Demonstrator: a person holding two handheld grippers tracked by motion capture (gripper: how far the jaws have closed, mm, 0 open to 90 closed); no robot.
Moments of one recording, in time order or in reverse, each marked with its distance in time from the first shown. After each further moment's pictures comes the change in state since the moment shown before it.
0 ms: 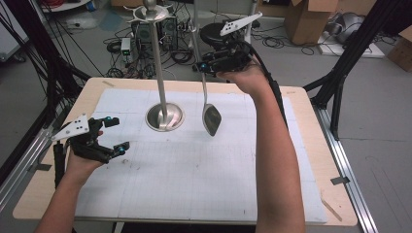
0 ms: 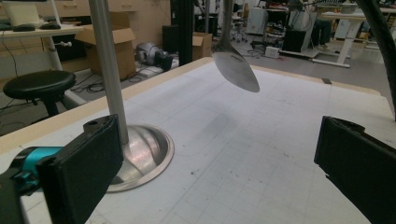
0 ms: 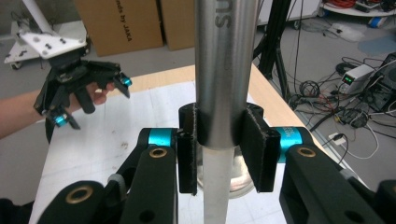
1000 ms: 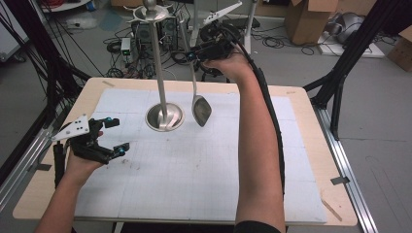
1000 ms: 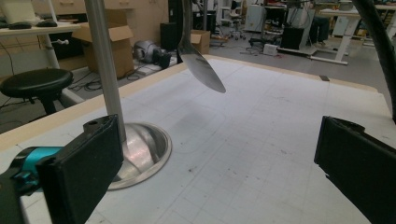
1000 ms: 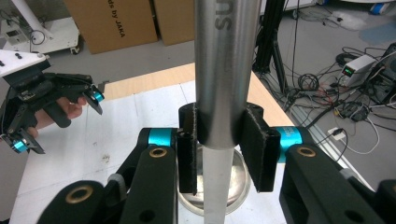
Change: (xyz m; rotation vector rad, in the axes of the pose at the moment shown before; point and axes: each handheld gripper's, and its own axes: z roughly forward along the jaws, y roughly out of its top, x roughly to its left) left arm -0.001 0.000 -0.001 0.003 -0.009 0.002; right arm -0.031 0.024 0.040 0.042 -0.006 0.027
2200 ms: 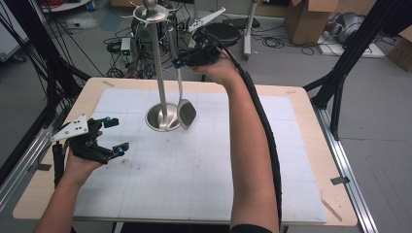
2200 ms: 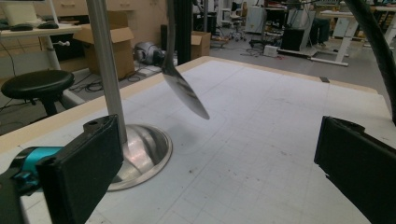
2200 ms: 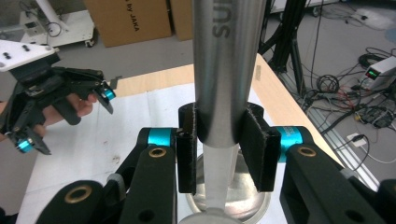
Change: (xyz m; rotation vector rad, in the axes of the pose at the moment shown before) left arm 0.000 0.001 -0.002 -0.004 0.000 -0.001; right arm 0.012 0.002 0.033 0.019 0.055 -0.027
